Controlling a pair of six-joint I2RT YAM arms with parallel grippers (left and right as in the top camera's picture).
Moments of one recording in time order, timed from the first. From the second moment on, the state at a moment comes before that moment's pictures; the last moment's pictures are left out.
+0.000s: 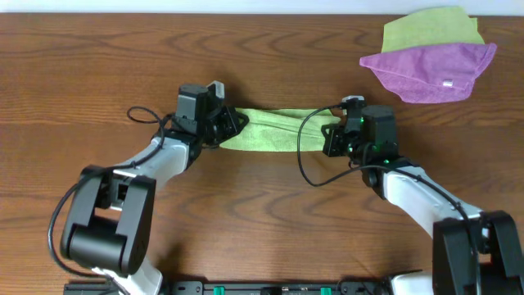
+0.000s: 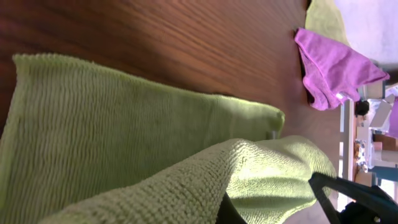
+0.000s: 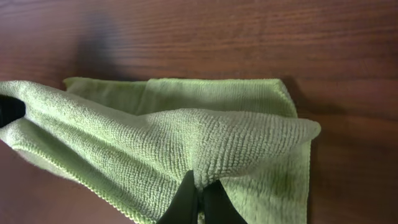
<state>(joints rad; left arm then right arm) -0.25 1.80 0.89 0.14 0.54 -0.75 0.19 1.57 0.67 0.16 -0.30 0.29</state>
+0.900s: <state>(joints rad) -0.24 1.94 0.94 0.17 0.44 -0.74 0.24 1.76 0.79 0.18 -0.19 0.29</state>
